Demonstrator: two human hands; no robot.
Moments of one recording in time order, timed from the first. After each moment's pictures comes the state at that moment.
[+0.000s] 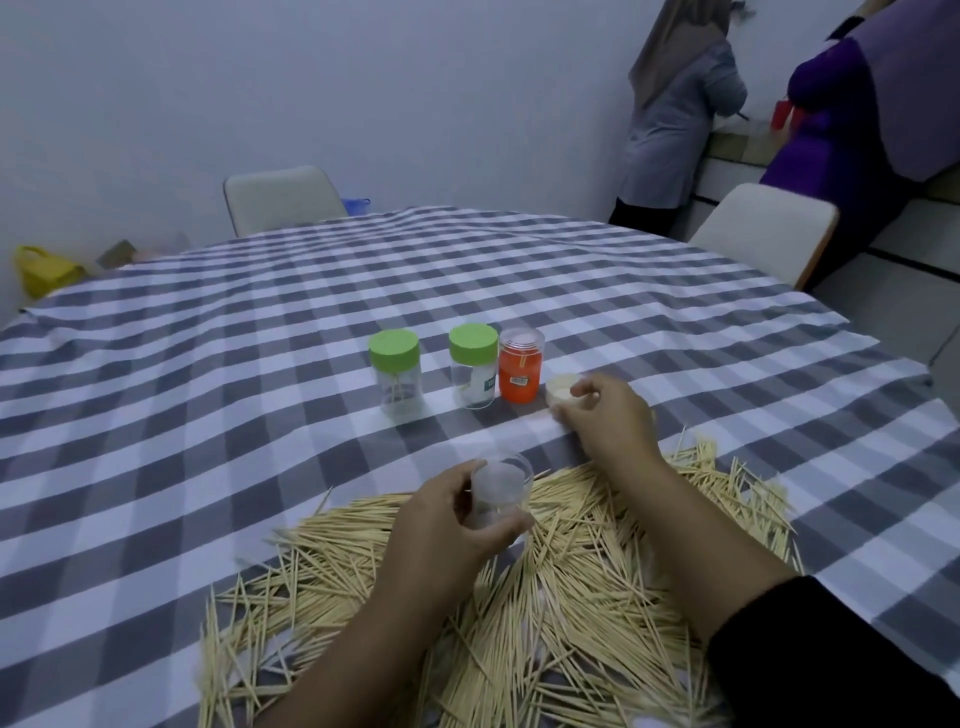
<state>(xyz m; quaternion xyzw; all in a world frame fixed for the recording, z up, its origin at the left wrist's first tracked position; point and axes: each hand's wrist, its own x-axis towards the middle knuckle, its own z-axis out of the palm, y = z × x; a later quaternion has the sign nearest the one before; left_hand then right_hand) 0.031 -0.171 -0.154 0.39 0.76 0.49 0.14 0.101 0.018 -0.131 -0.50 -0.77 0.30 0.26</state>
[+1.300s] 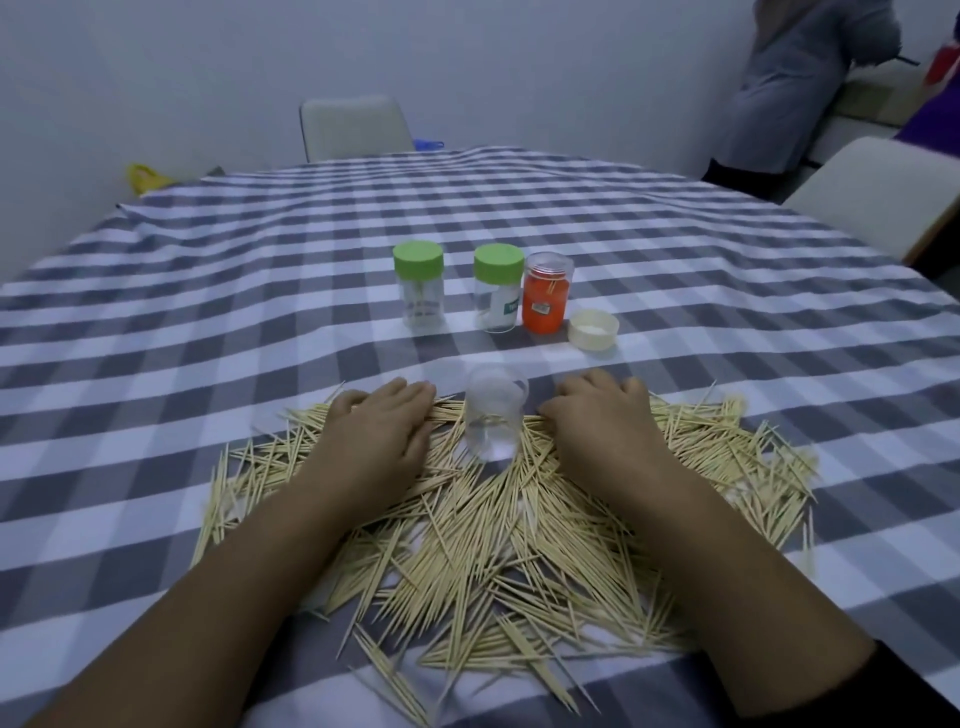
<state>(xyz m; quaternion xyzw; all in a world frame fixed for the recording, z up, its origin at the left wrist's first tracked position) 0.011 -0.202 -0.157 0.47 0.88 0.12 -0.01 0.140 -0.034 -0.141 -0.21 -0.98 -0.05 0.05</state>
